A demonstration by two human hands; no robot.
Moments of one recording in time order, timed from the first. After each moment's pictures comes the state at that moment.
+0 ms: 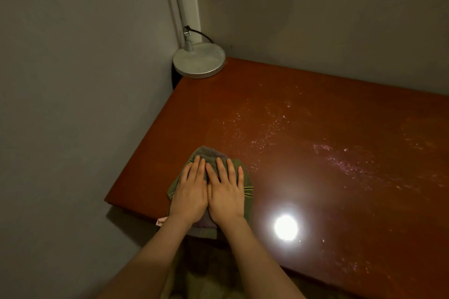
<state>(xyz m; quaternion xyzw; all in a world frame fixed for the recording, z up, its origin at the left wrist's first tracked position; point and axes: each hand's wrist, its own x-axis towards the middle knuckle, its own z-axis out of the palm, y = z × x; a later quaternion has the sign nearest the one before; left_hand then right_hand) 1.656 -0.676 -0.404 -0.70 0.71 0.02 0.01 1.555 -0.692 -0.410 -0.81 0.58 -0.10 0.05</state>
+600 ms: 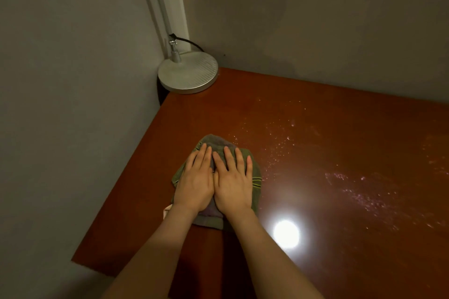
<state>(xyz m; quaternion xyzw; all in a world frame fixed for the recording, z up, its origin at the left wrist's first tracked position) 1.659 -0.795 -0.399 -0.66 0.75 -0.02 -0.07 1.561 -0.808 -0.419 -0.77 0.61 -0.16 -0.01</state>
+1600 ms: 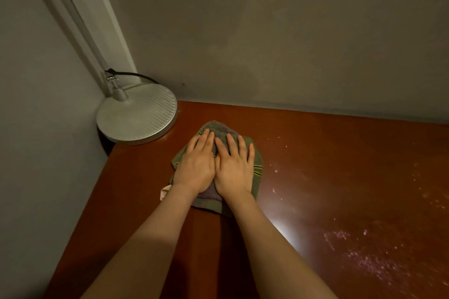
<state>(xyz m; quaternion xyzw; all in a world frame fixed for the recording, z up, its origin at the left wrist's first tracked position) 1.635 -0.999 -0.398 -0.55 0.83 0.00 -0.04 1.534 -0.985 -0.409 -0.71 0.69 -0.14 0.07</state>
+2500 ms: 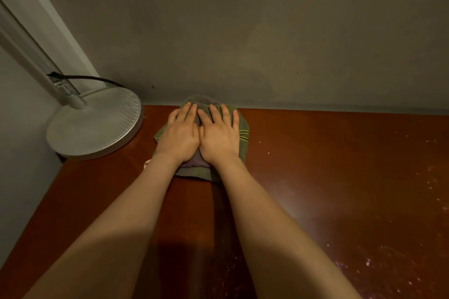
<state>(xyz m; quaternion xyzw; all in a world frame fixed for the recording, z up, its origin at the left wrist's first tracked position) 1.595 -1.094 -0.403 -0.63 0.77 0.04 -0.09 1.488 -1.079 -0.400 -0.75 0.64 -0.14 0.10</state>
